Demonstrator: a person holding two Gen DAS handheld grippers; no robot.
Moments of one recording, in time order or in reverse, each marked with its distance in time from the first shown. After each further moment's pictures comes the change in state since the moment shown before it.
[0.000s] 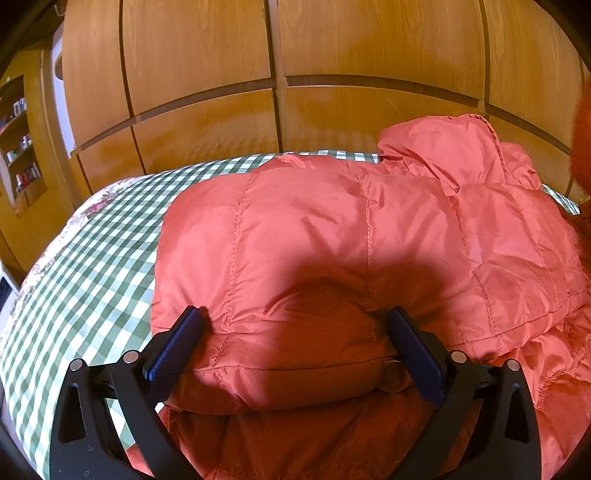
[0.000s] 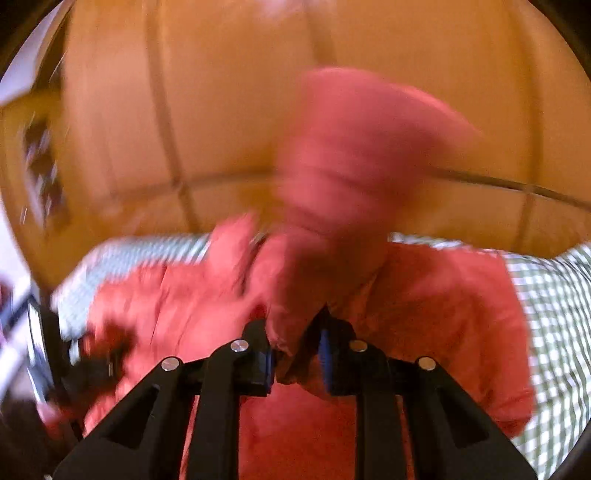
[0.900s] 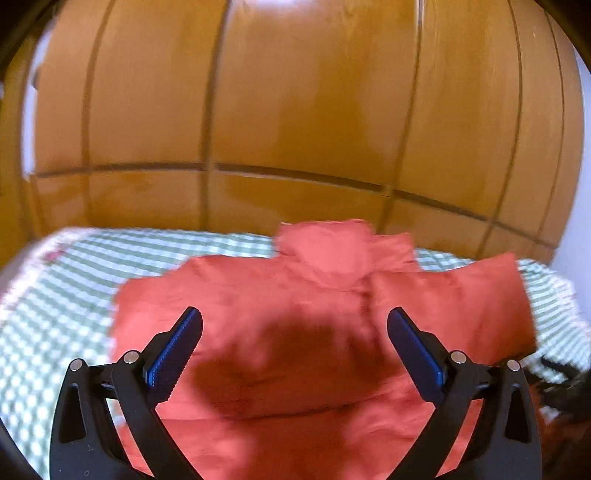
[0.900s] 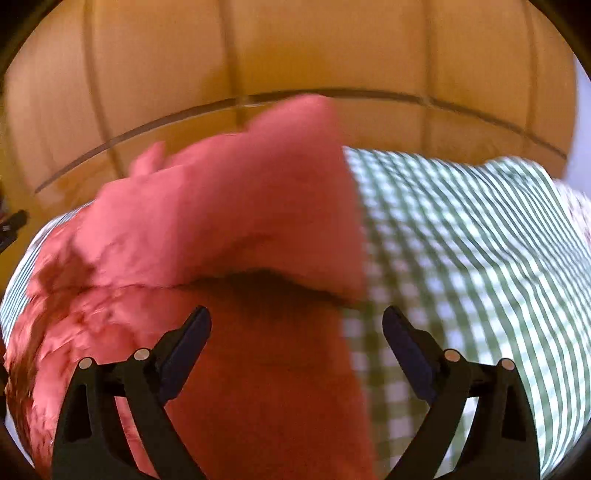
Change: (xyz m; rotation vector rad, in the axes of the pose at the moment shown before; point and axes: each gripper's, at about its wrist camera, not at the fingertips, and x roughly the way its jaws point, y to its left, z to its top) left arm -0.089 -0.041 0.059 -0.071 -0.156 -0.332; right arm -0.091 -0.098 -0.108 0.292 0.114 -0.309
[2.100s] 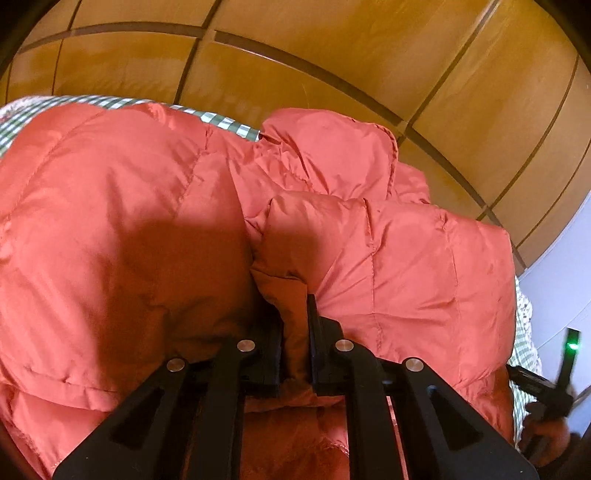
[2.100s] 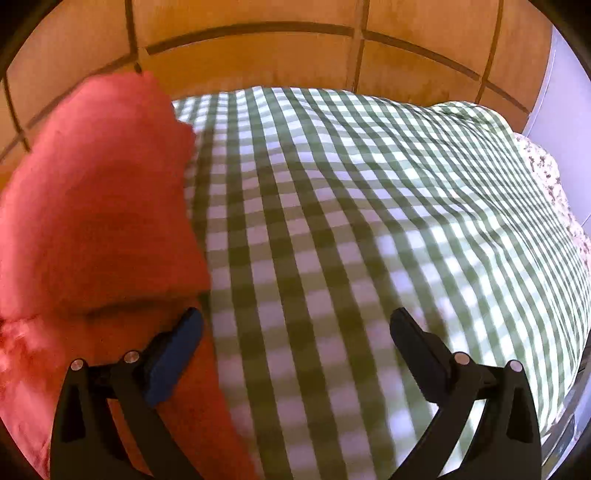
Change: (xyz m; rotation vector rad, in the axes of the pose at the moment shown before) left arm 0.091 0.028 -0.065 -0.248 0.233 -0.170; right arm 0.021 -0.051 0.025 0.049 0.106 -0.173
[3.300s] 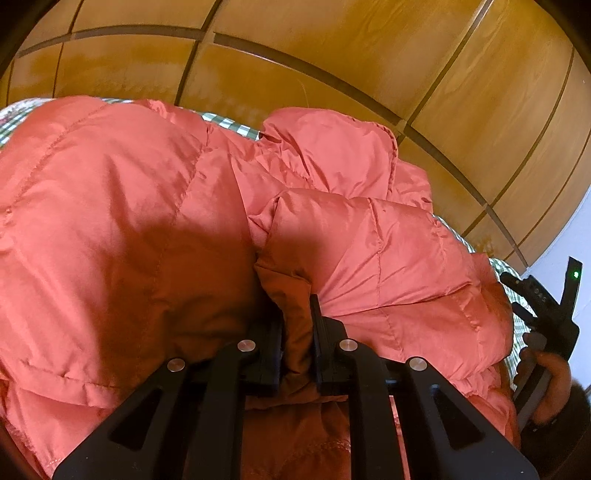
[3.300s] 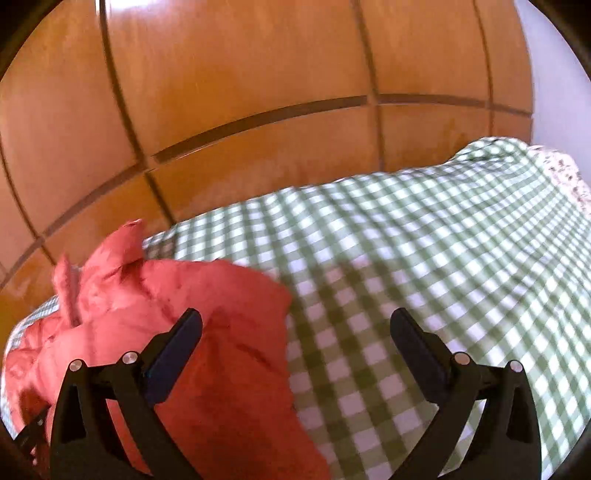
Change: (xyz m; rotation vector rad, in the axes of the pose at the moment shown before) left arm 0.001 0.001 -0.005 0.026 -0.025 0.013; right arm 0.056 0.040 0.082 0.130 -0.165 0.032
